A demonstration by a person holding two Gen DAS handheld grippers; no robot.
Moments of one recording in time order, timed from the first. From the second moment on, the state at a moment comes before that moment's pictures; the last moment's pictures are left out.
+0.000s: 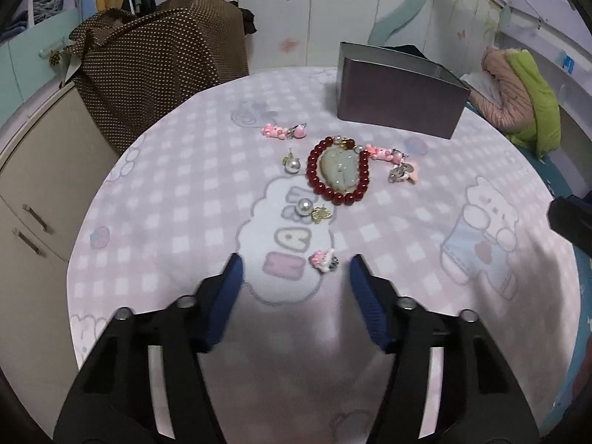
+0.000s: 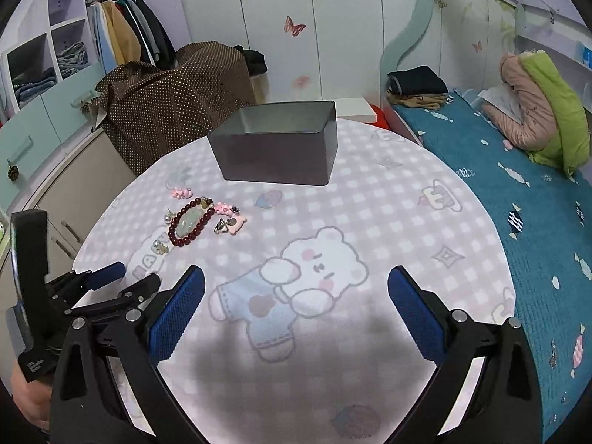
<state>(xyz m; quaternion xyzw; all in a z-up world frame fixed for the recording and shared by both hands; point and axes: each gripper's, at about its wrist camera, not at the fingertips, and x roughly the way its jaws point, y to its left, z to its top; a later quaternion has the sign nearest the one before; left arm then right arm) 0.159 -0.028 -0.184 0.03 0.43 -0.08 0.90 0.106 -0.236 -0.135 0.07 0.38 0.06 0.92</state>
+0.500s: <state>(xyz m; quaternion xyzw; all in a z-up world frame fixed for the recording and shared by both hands) 0.163 -0.027 -0.183 0.04 0.43 -0.11 0.90 0.126 -0.224 -0.140 0.05 0.39 0.07 0.92</state>
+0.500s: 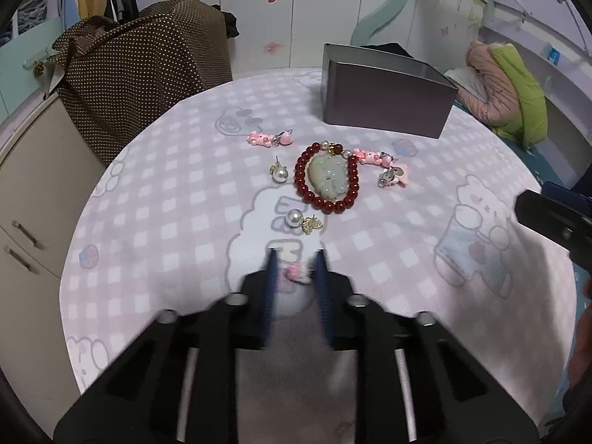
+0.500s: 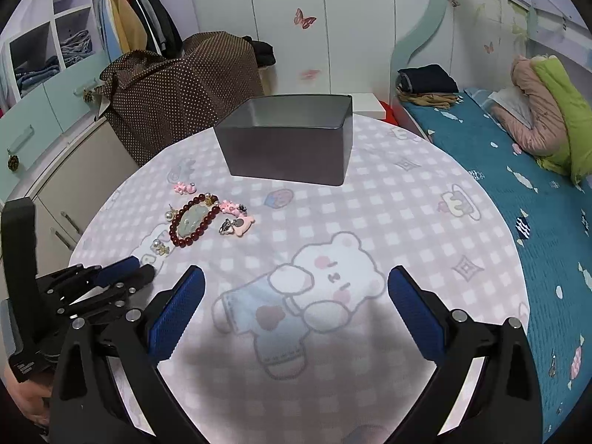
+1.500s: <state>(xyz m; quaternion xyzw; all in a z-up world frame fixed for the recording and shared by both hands) 0.135 0.018 -0.163 -0.02 0.40 -0.10 0.91 0.185 -0.182 -0.177 -0.03 0.44 0.15 0.88</state>
